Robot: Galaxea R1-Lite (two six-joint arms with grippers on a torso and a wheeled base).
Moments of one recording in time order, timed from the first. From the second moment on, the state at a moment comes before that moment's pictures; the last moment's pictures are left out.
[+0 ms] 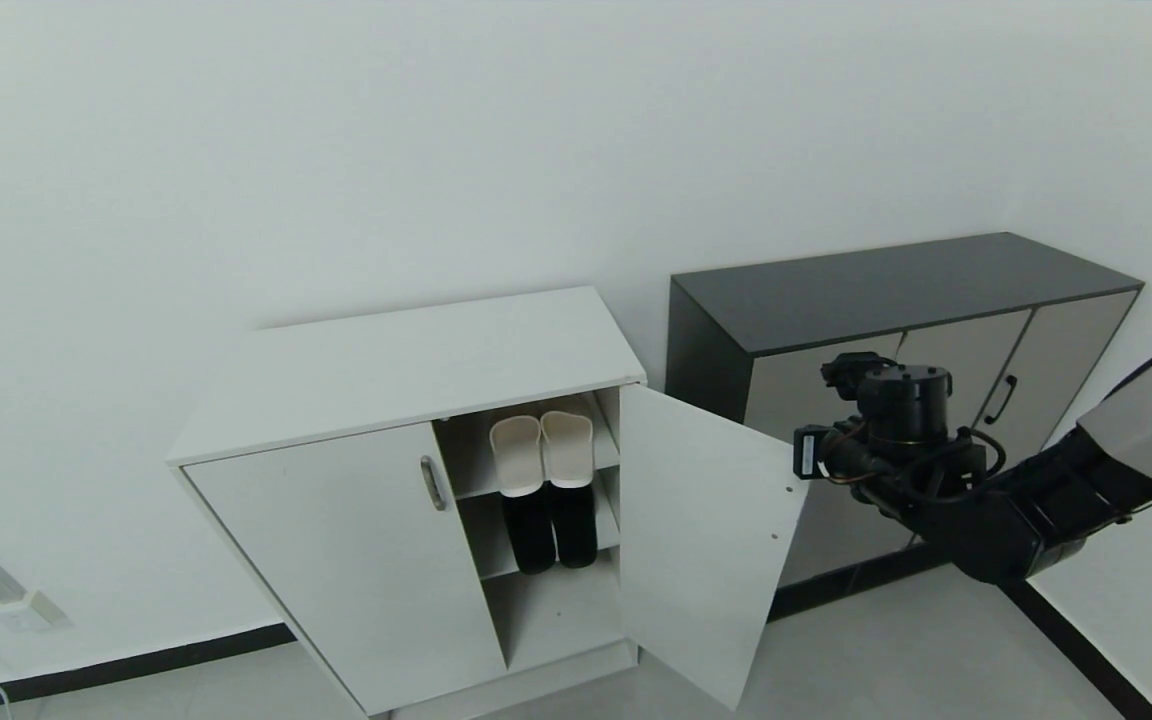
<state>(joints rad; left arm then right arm) 0.00 0.00 0.00 0.00 0.00 -0.01 0.39 2.10 -0.97 -0.82 -0.28 0.10</state>
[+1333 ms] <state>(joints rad) 0.00 0.00 0.00 0.00 0.00 -0.01 0.73 1.99 -0.79 -0.84 -0.31 0.10</state>
